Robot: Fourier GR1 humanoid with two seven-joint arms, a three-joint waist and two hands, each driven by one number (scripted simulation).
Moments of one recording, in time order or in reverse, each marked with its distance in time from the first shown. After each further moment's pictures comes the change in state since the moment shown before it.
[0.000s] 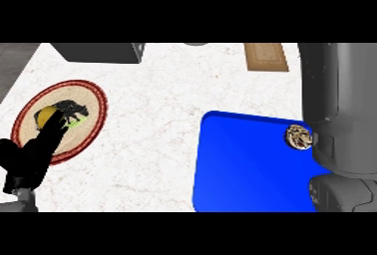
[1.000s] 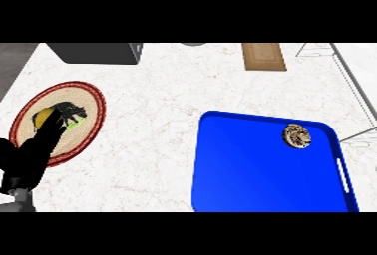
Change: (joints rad) left arm 0.005 -0.004 0.015 -0.025 -0.004 -0.006 0.025; right arm -0.154 -0.266 -0.154 0.300 0.175 0.084 -0.046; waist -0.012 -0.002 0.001
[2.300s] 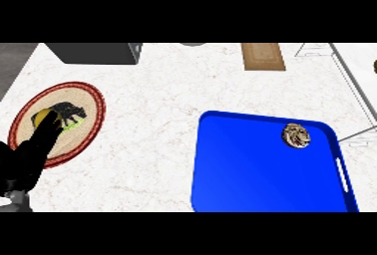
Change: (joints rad) left arm 0.011 -0.008 0.028 -0.011 -0.012 -0.016 0.000; right arm 0.209 -0.179 -0.148 0.103 -0.085 -0.179 -0.038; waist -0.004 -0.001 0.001
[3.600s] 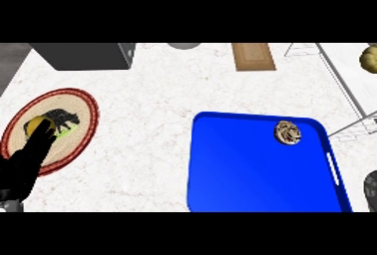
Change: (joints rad) left arm 0.044 -0.006 0.039 0.023 -0.012 -0.009 -0.033; right arm 0.029 0.201 0.055 -0.676 -0.171 -0.125 -0.035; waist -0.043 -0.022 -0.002
